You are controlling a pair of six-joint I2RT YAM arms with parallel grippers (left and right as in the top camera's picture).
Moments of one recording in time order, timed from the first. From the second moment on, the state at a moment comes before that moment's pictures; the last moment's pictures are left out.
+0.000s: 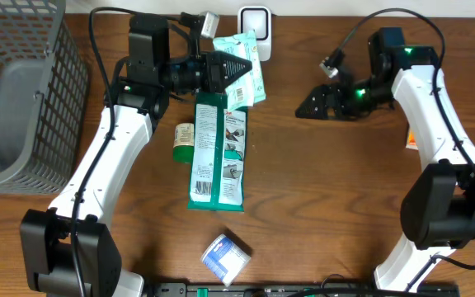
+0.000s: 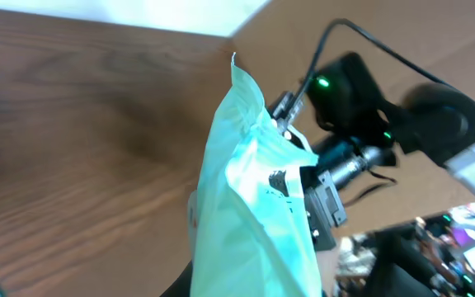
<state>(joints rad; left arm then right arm) -0.21 1.66 1.36 -0.16 0.95 -0.48 0.03 1.94 1.68 -1.26 -0.71 -0.18</state>
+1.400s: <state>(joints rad) -0.50 1.83 1.77 -0.39 -0.08 0.28 -0.17 1.94 1.68 -1.22 -0.14 0.07</state>
